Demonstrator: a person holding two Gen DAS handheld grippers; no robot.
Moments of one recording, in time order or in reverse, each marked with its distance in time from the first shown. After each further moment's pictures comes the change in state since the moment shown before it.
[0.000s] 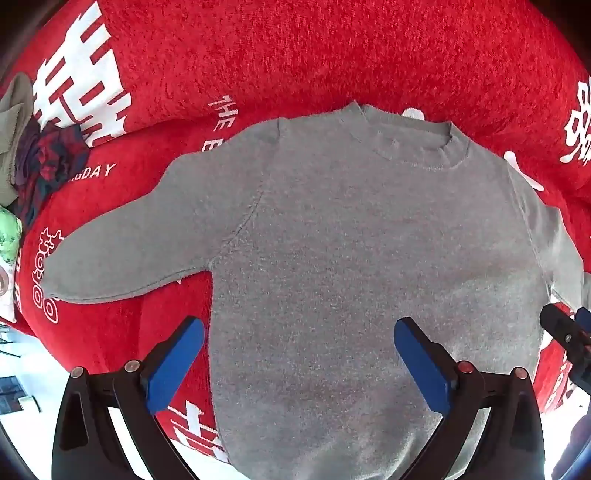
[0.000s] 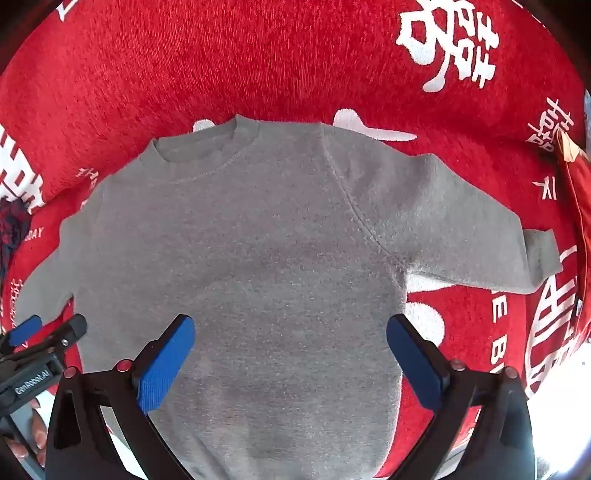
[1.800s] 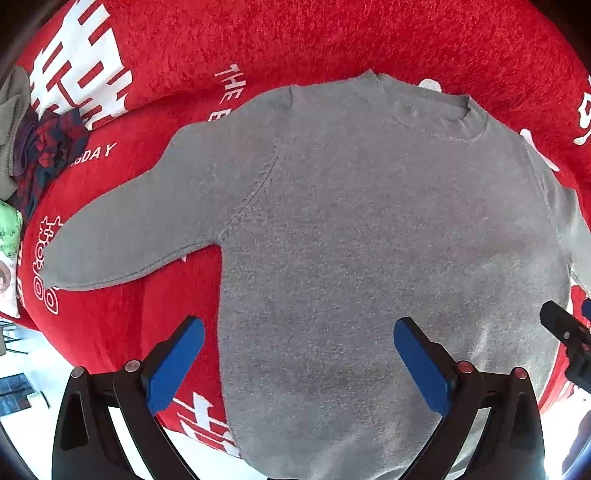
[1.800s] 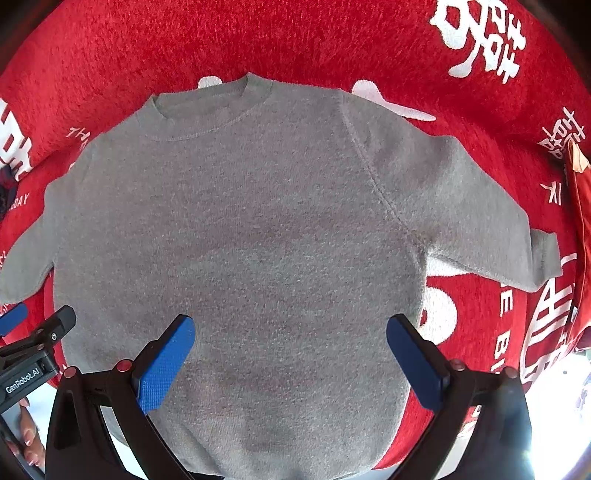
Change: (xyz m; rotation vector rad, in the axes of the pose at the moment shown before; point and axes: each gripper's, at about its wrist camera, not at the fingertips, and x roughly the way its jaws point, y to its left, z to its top) left arm 0.023 0.014 -0.013 0.019 0.065 0.034; right arm 0.027 0.016 -0.007 -0.069 0.084 -0.035
